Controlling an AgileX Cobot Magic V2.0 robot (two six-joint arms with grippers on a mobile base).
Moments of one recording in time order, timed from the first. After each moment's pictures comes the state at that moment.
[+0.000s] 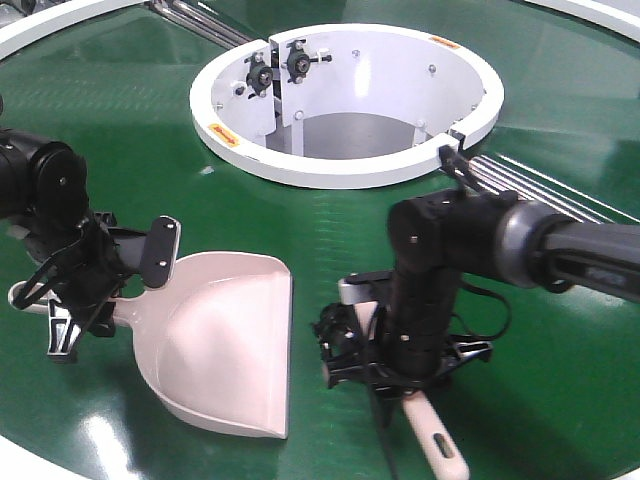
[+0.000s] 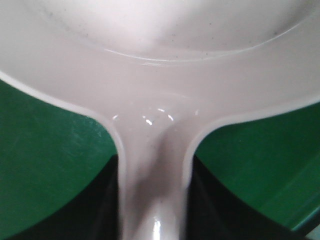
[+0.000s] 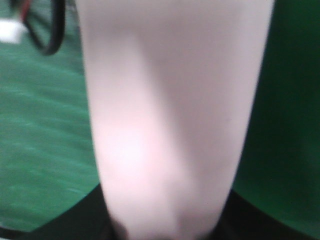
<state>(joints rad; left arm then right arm) -0.26 1.74 -1.24 0.08 1.05 1.26 0.55 1.90 -1.26 0.15 1.18 0.27</state>
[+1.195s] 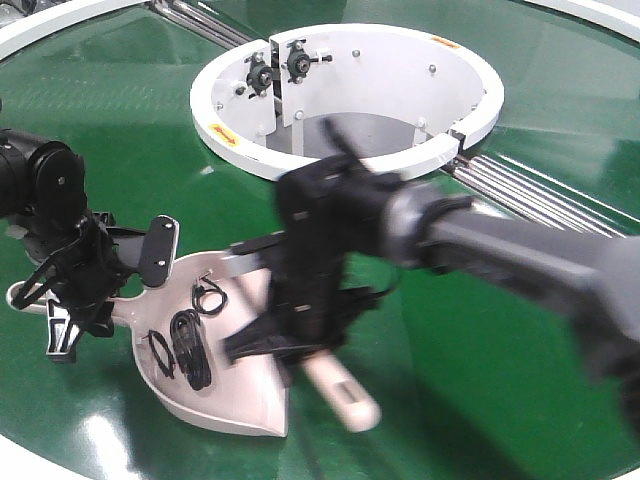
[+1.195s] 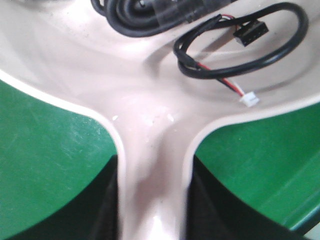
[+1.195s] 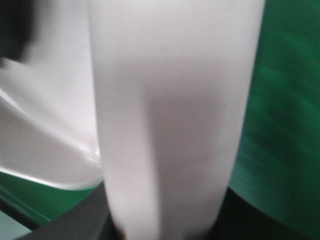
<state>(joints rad) -0.26 1.74 -1.24 0.08 1.05 1.26 0.70 2.02 -1.61 0.13 1.22 0.19</state>
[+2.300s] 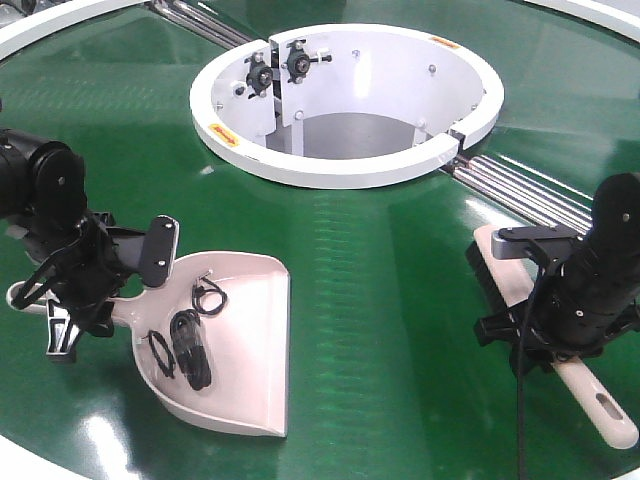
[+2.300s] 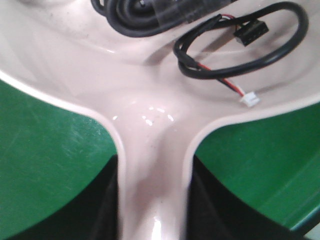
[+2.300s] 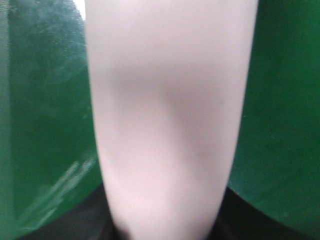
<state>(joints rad) -0.26 1.74 -1.24 0.08 1.05 1.26 0.14 1.61 -1.01 0.07 1.00 -0.02</state>
